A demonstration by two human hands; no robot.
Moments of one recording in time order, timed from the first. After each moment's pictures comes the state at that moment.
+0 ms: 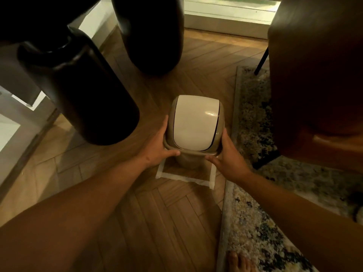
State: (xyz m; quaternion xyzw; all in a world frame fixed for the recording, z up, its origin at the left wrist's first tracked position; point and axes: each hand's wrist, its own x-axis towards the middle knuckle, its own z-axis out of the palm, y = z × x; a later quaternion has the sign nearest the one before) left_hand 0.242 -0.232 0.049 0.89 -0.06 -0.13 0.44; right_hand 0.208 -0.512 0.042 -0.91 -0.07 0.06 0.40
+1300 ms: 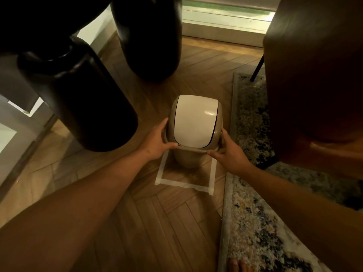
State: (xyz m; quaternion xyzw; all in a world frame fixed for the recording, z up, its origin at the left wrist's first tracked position) left_hand 0.283 -0.230 0.051 0.89 0.00 -0.12 0.43; right_hand 0.237 -0.515 0.059 -0.90 -0.01 0.10 0.43
